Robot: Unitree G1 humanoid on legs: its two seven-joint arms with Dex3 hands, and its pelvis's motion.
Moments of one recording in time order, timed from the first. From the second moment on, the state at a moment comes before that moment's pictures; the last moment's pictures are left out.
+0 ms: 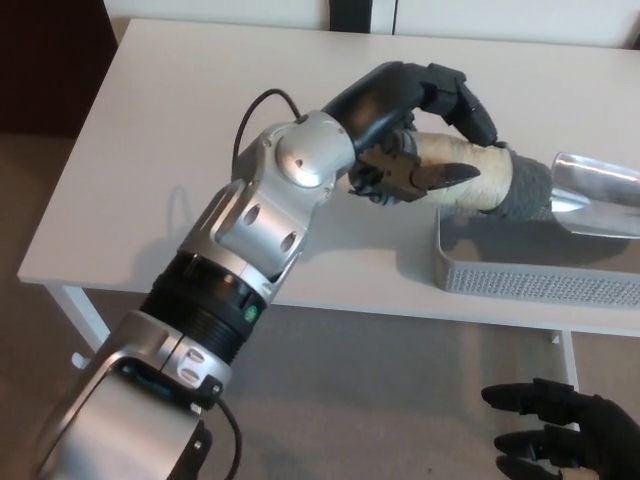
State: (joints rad) left_arm -0.88 0.05 -0.36 0.53 0.24 0.32 -0.31; right_arm 0.16 -0.35 0.07 0.26 -0.01 0.01 0.32
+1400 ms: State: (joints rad) left_arm -0.93 0.20 -0.33 0.20 0.27 0.32 -0.41; right_arm 0.11 -0.36 0.08 0.23 -0.03 0.02 0.33
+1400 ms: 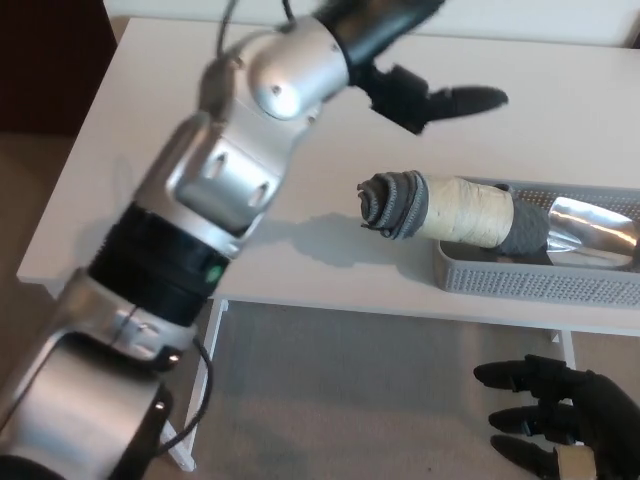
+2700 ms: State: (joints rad) left_arm 0.62 0.30 0.34 -0.08 -0.02 0.23 -0.70; right_arm 0.27 -0.35 -0.01 0.33 -0.02 0.02 0.33
